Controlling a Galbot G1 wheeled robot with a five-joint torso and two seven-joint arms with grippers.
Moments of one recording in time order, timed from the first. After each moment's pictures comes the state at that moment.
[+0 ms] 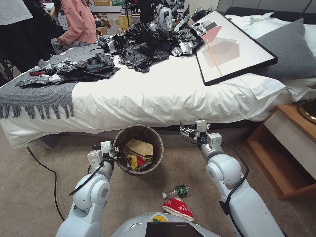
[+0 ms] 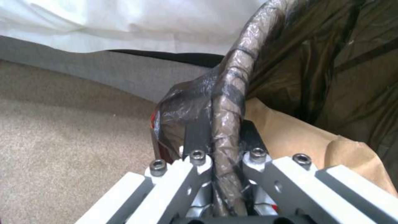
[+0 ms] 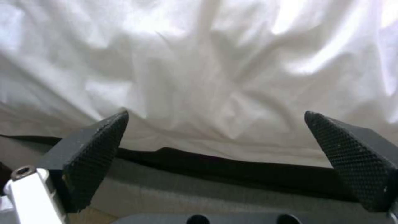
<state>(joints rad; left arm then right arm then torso) 1.47 -1.45 -0.48 -2.29 -0.45 0.74 -0.38 -1.22 1.22 0.37 2.15 0.24 -0.54 0.17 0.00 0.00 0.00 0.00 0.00</state>
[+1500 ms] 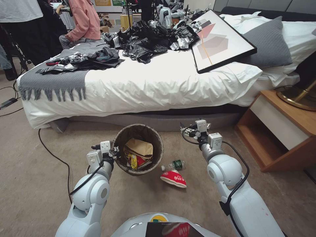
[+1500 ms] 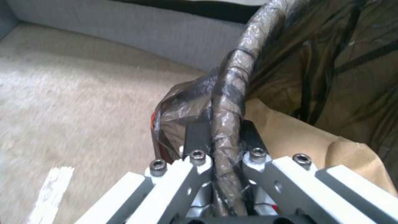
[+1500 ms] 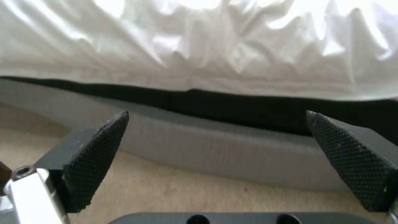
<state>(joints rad) 1.48 -1.45 -0.48 -2.30 -0.45 0.74 -0.38 -1.23 1.22 0.38 2.16 0.24 -0.54 0.16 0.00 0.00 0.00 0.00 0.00</state>
